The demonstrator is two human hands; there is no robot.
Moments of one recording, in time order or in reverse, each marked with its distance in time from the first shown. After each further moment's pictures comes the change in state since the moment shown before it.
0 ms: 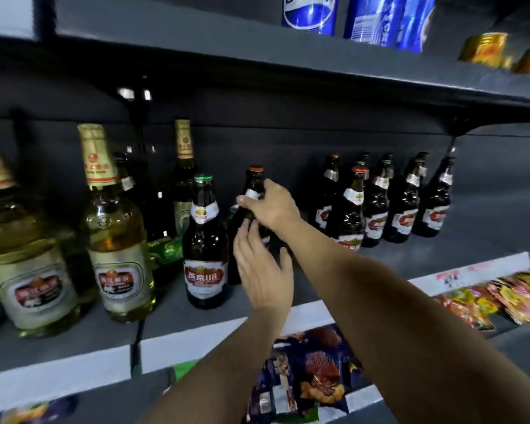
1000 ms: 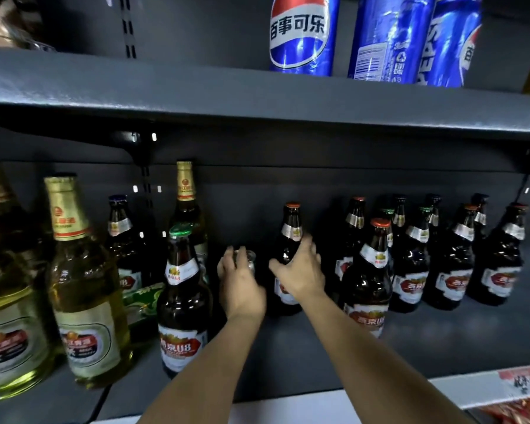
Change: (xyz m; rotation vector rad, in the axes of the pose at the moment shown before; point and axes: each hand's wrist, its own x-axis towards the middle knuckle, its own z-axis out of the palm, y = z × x) left_hand 0.098 -0.041 0.047 0.380 -0.124 -0.149; right_hand 0.051 0.084 0.011 0.002 0.047 0.064
